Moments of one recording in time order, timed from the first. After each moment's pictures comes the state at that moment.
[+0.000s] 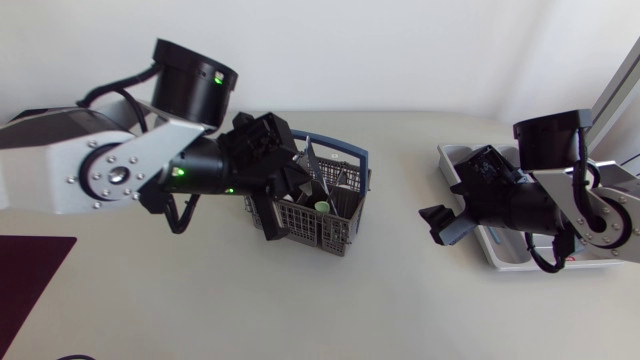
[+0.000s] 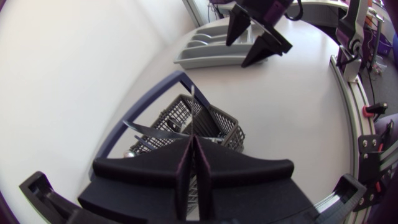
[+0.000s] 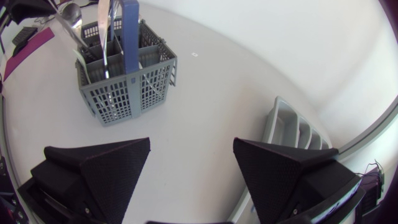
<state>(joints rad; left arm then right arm) -0.62 1.43 1.01 -0.21 0.20 0.68 0.22 1.23 0.66 -0.17 -0.09 -0.40</state>
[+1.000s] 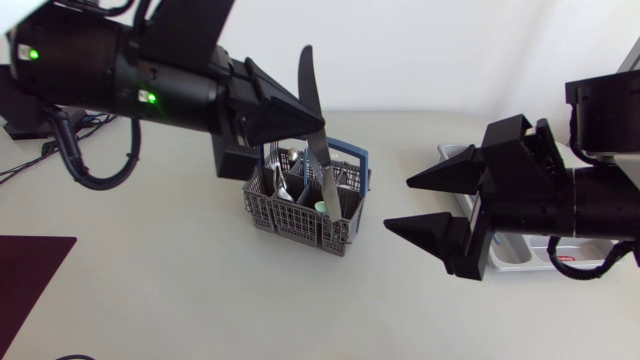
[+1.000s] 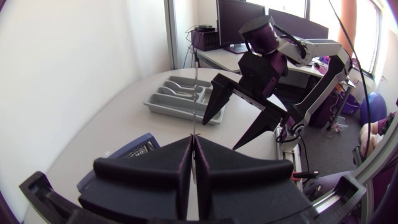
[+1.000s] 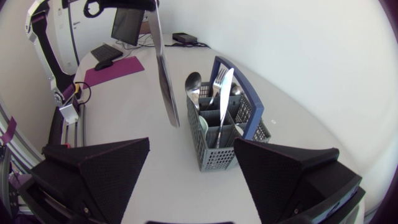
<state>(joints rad) -0.61 1.31 1.29 -0.54 0.54 0.37 0.39 0.97 0.76 -0.41 -0.51 -0.37</state>
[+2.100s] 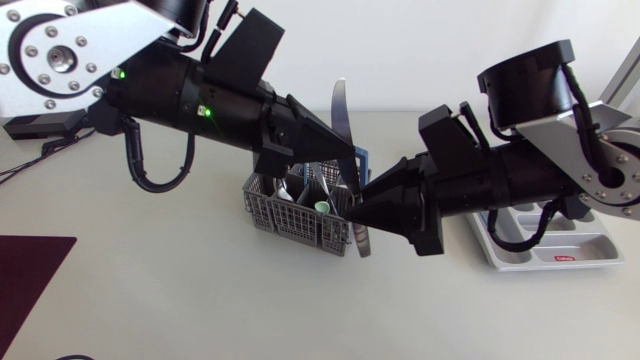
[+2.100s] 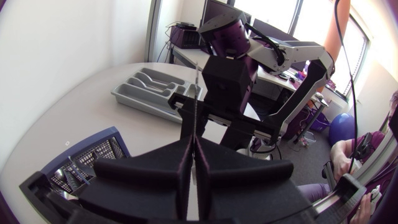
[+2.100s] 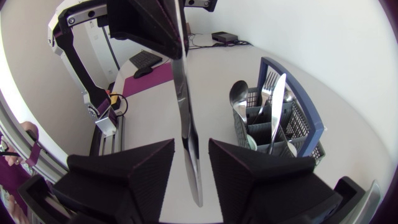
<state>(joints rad) -0.59 1.46 1.30 -0.49 0.75 0.26 0.45 1.24 0.89 -0.37 -0.75 -0.31</state>
